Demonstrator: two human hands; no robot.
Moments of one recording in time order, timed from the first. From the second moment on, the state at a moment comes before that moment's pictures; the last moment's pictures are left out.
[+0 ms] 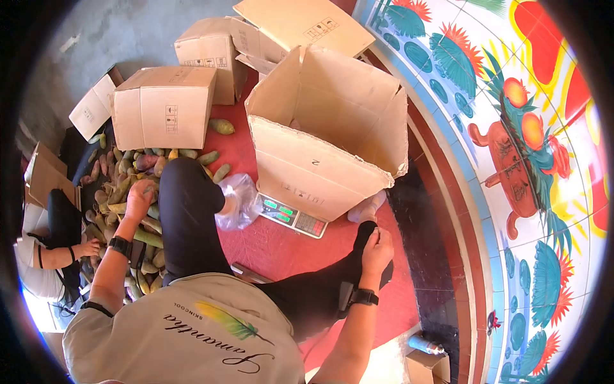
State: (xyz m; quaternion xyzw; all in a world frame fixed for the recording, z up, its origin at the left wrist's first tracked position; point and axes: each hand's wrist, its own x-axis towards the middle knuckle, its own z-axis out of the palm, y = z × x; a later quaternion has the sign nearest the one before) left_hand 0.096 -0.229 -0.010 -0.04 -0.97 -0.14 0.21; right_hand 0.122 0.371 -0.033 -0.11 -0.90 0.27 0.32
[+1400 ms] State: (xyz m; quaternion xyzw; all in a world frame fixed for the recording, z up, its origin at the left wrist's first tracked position) left_hand 0.018 -0.058 0.081 -0.21 -0.86 -0.38 0.25; right_hand 0.082 0.416 0.033 -0.16 -0.79 0.54 0.25
